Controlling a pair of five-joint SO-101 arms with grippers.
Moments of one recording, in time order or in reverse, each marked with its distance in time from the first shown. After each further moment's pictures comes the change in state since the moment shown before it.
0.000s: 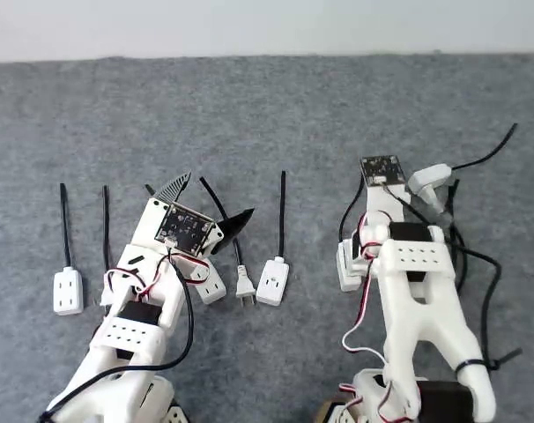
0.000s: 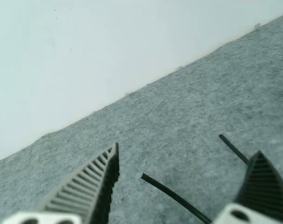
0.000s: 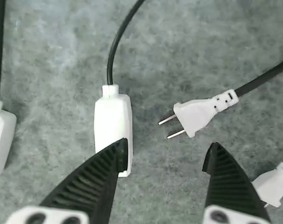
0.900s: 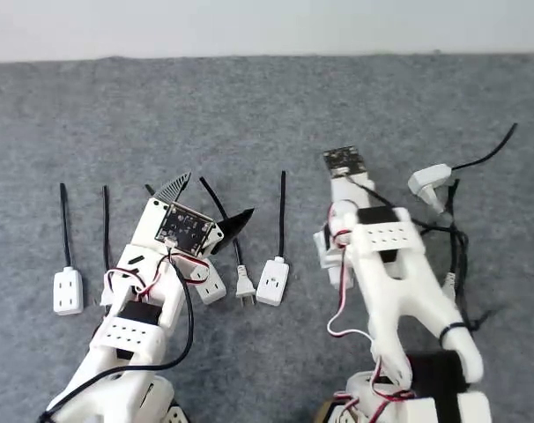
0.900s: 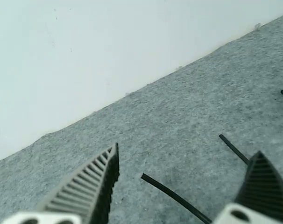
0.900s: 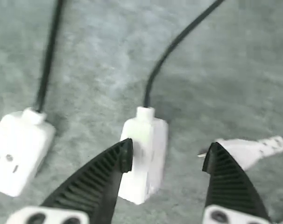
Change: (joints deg) left arm 0.0 0.0 0.0 0.0 0.0; right arm -9.6 11.9 -6.9 -1.4 0.0
